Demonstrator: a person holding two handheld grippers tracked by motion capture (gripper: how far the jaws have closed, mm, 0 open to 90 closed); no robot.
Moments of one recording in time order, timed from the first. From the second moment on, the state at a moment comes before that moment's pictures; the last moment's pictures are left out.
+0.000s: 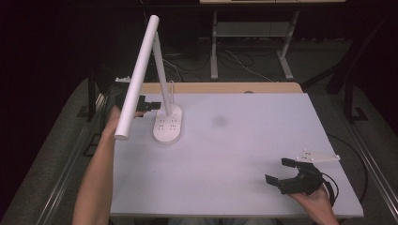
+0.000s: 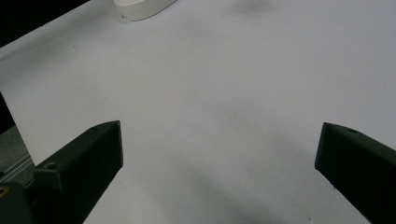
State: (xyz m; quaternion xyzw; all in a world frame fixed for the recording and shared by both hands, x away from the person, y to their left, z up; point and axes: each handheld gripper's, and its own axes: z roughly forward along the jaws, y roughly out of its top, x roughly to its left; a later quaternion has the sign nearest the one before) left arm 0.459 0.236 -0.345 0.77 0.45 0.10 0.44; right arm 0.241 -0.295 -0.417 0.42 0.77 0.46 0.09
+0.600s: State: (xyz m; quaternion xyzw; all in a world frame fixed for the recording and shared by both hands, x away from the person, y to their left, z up) left arm 0.476 0.247 -0.356 0.76 0.47 0.10 0.44; right arm 0.242 -0.295 -0.419 0.43 0.77 0.46 0.09
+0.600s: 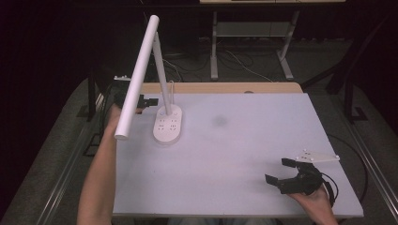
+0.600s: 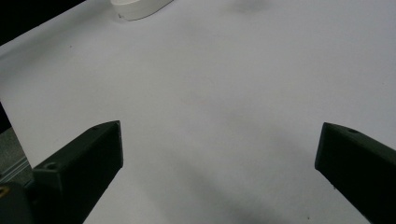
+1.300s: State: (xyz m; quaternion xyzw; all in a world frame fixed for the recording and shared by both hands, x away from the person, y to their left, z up) left arm 0.482 0.241 -0.365 0.75 0.49 0.11 0.44; right arm 0.242 -0.295 -0.418 0.43 0.77 0.46 0.09
